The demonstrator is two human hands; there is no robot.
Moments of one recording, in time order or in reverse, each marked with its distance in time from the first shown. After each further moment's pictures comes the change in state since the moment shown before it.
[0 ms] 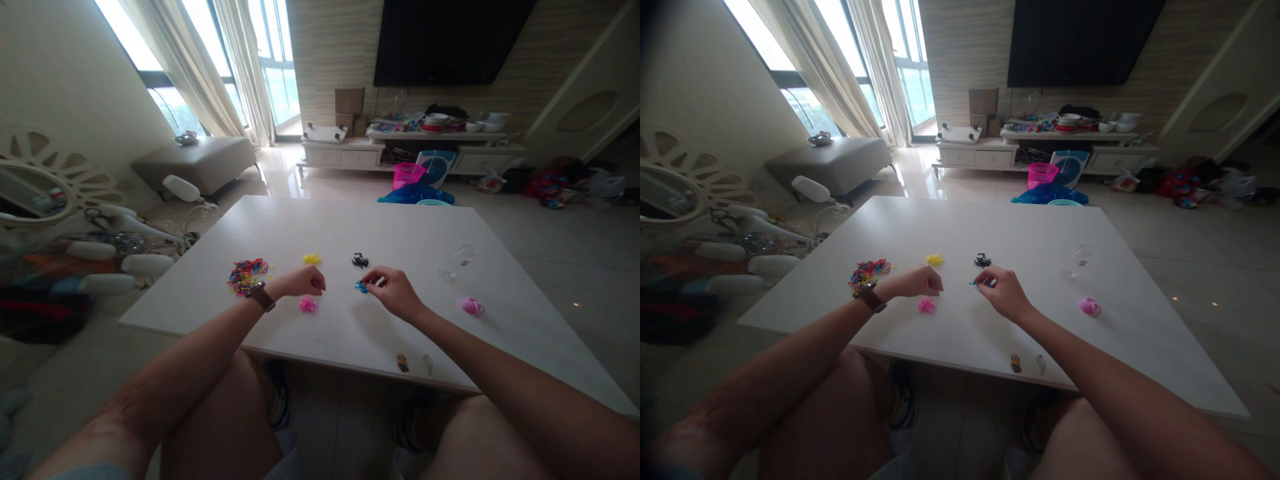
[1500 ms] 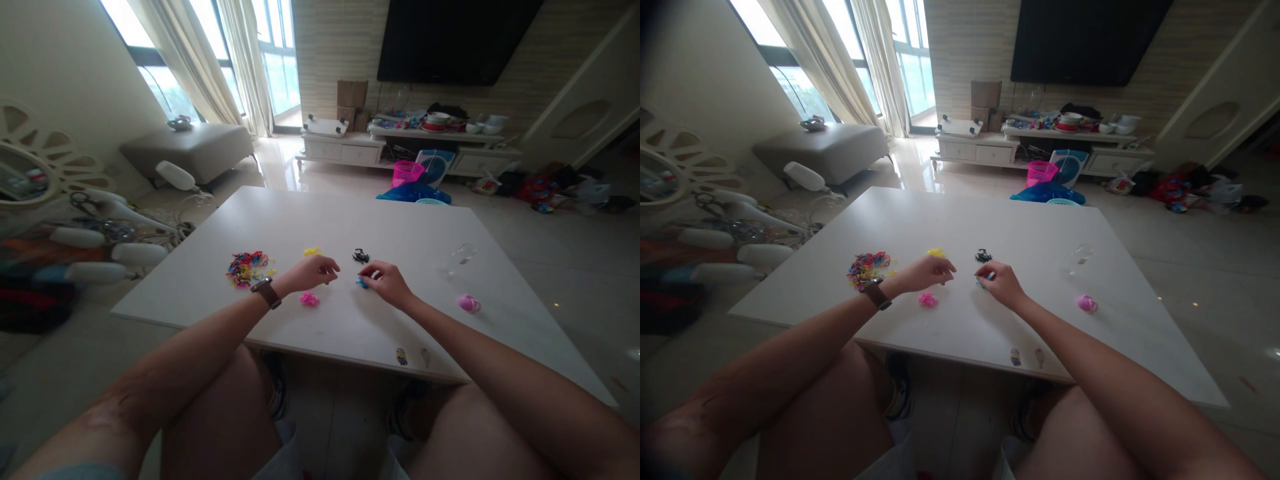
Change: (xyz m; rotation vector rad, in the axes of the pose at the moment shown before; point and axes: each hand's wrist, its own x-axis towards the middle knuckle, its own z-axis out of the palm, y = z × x) left_hand 0.006 0.019 0.012 -0.232 0.219 0.089; right_hand 0.015 0.039 0.013 -0.022 -0.040 -0.040
